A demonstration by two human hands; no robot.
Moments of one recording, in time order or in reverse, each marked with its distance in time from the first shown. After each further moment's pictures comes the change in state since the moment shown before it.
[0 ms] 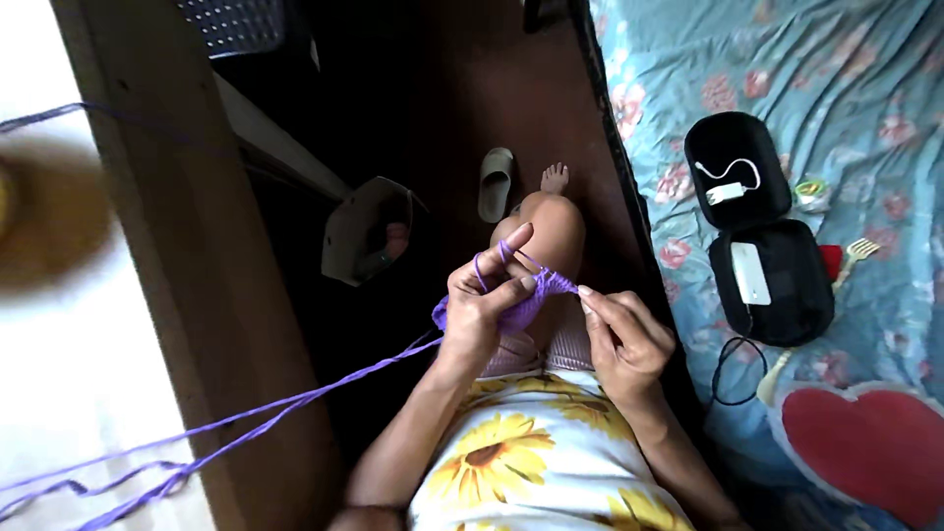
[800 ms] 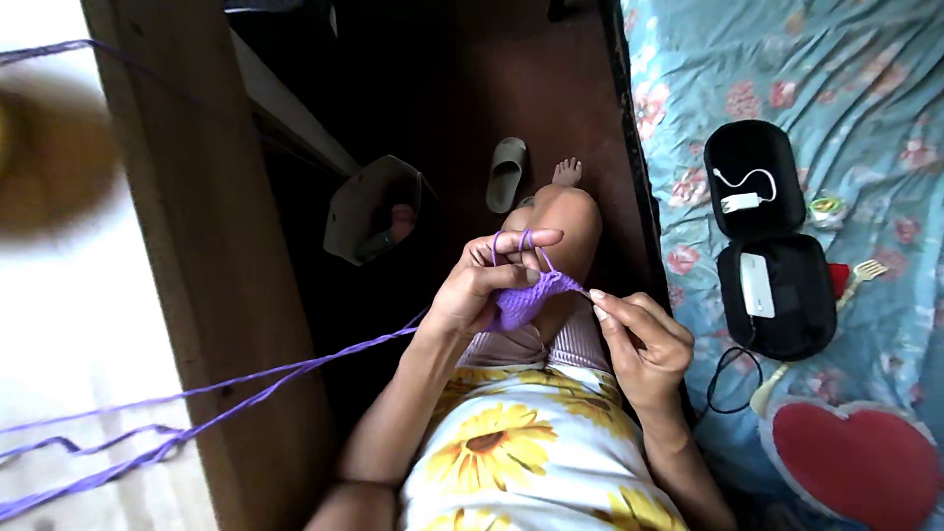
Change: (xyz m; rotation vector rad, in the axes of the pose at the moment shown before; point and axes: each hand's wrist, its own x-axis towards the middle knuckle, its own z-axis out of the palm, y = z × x) left_hand 0.012 0.008 -0.026 -0.136 -0.225 -0.192; right_hand 0.000 0.002 -0.014 0.188 -0.151 0.077
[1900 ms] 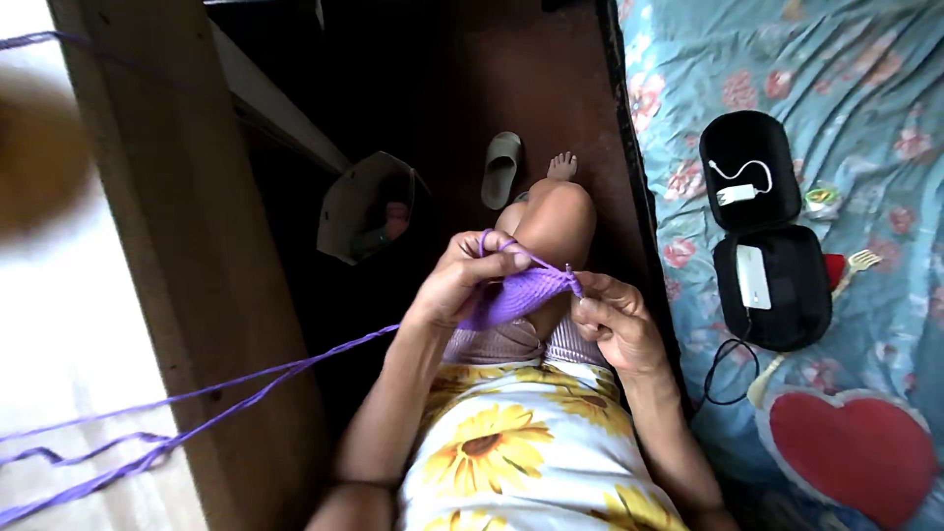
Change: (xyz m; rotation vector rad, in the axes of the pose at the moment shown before) left_hand 0.002 0.003 -0.016 0.194 0.018 -0.060; right_hand 0.007 0.020 0.009 1.107 -0.288 0.644
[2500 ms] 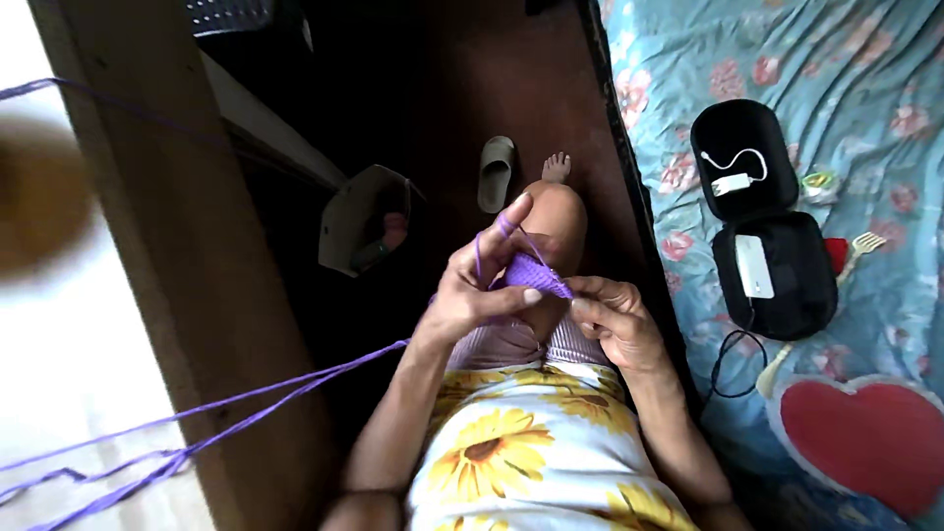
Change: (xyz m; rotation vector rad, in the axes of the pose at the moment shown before) left_hand 0.004 -0.004 0.011 0.181 -0.159 0.336; right_hand -0.002 -0.004 -0.001 -0.074 0.082 0.009
